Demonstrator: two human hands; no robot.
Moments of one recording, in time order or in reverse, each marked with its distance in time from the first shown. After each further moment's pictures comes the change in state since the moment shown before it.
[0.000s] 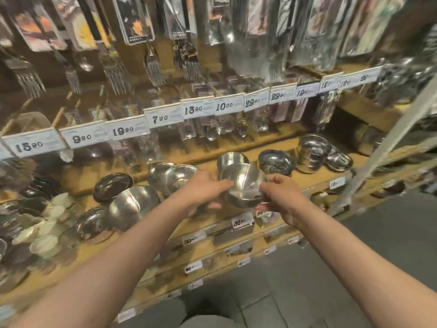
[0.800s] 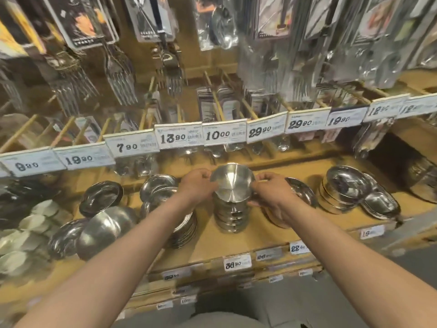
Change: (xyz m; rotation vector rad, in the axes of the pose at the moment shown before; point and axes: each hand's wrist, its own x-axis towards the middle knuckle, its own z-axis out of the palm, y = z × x) left_hand 0.144 0.026 -0.001 0.069 0.335 -0.092; right_hand 0.192 -0.045 0.000 -0.159 -0.143 -0.002
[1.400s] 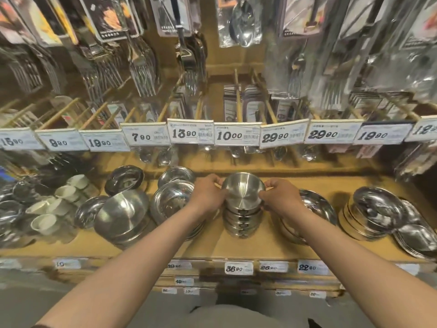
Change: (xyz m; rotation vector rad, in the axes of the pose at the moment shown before) left_hand -0.003 -0.013 0.028 0.056 0.200 -0.041; right_hand 0.030 0.001 -0.005 -0.429 -0.038 -0.147
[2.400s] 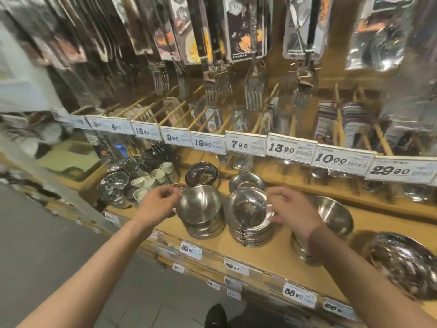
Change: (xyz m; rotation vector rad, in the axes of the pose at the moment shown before) left_hand -0.096 -0.130 -0.207 -0.230 0.396 -0.280; right_hand -0.054 -0.082 0.091 0.238 -0.426 -0.248
